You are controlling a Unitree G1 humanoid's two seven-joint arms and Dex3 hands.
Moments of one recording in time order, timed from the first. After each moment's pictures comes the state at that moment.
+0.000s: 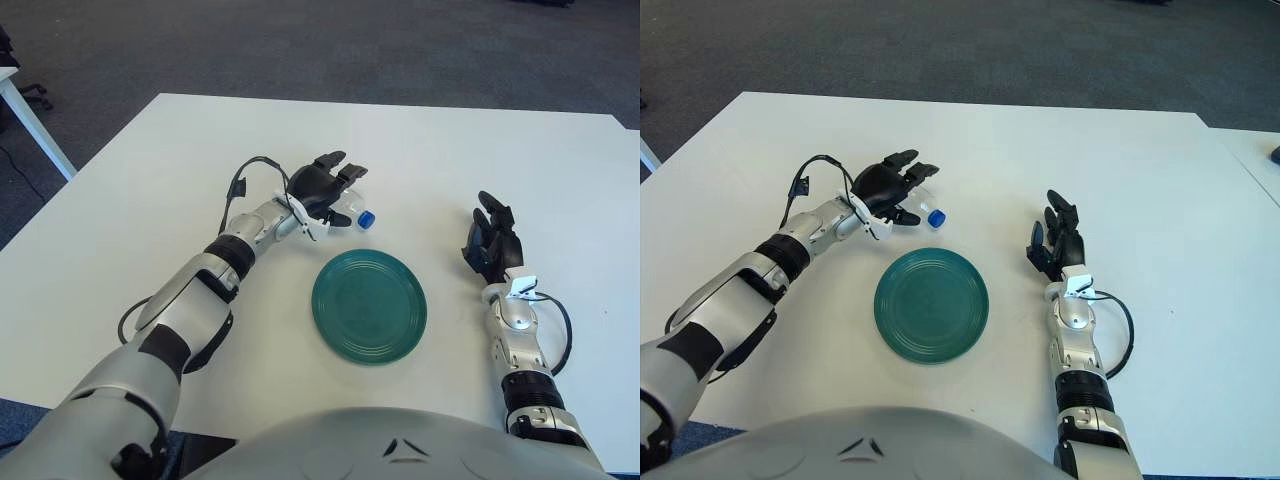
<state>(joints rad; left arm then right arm) -0.79 0.23 -0.63 0.99 0.95 -0.29 0.36 -0.03 -0.13 -0.15 0.48 0.03 -0.42 -0.05</state>
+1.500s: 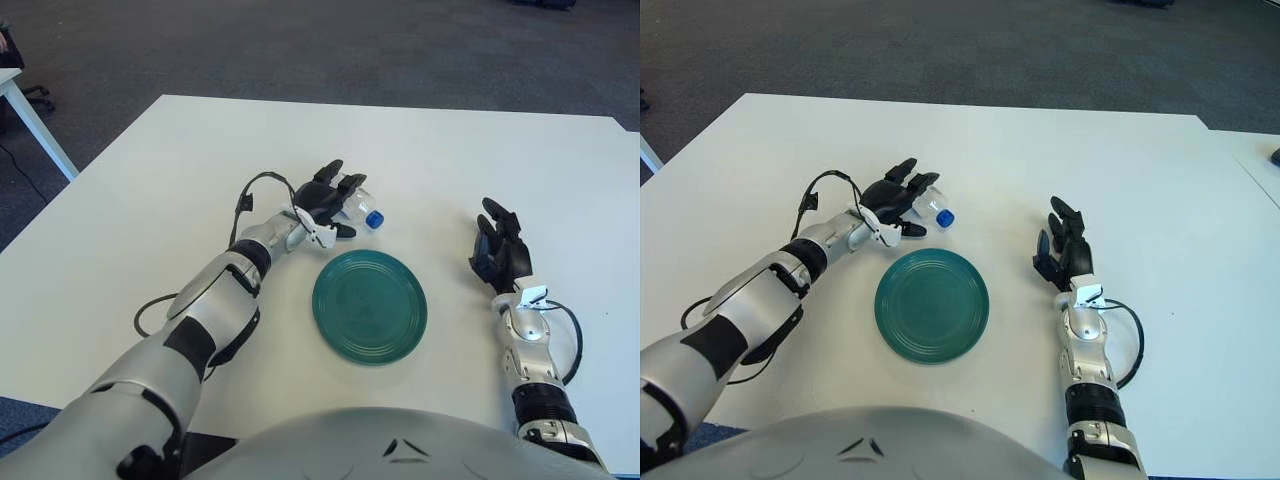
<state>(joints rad) -0.85 0.08 -0.68 1.30 0.84 -0.28 0.41 0.04 -0.17 -0.18 0.42 0.03 -0.43 -0.02</state>
